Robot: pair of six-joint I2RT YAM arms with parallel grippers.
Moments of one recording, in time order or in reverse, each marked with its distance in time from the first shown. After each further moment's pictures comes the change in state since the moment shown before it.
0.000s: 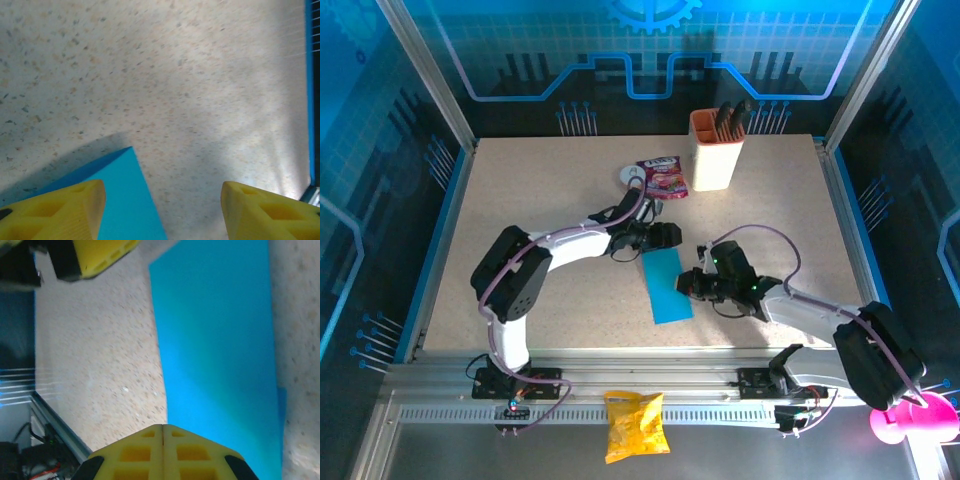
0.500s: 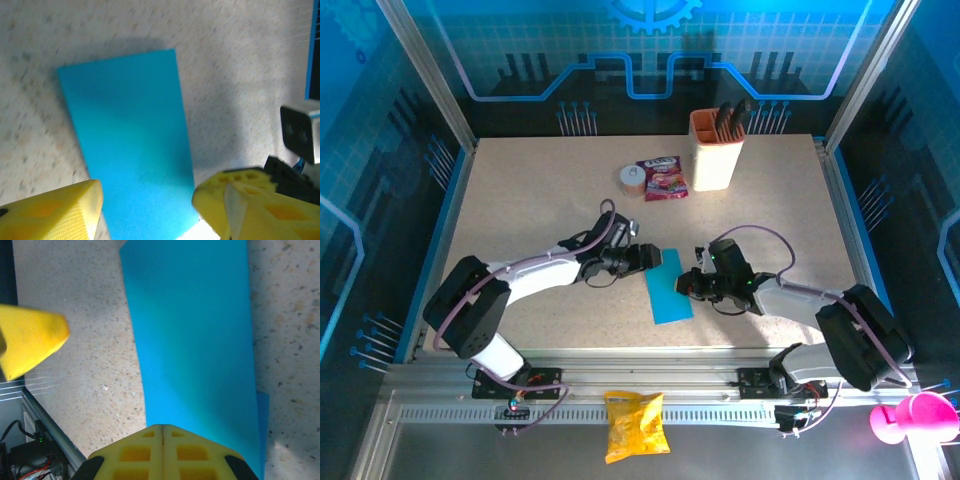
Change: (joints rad) left arm -0.017 -0.301 -0.364 0.026 -0.001 -0.127; right arm -0.026 0.127 -0.008 0.041 -0.052 -0.023
